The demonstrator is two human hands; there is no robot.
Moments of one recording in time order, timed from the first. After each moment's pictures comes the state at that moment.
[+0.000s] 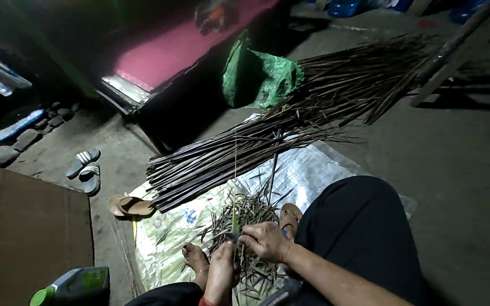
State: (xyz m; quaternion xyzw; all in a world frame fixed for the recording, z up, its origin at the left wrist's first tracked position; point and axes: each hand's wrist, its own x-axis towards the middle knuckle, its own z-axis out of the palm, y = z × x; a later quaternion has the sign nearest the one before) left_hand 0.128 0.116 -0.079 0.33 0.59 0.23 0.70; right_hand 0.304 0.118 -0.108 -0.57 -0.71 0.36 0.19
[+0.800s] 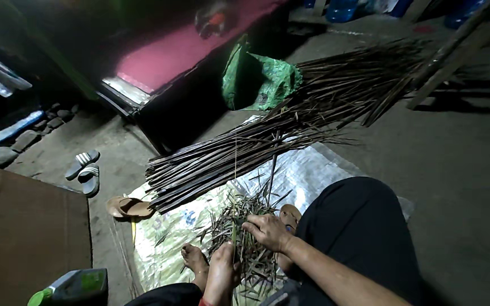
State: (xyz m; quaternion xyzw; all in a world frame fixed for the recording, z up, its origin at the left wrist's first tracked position) left_hand 0.128 0.118 -0.074 0.31 0.59 0.21 0.72; right_hand 0.316 0.132 -0.115 -0.62 -0.67 0.38 0.14
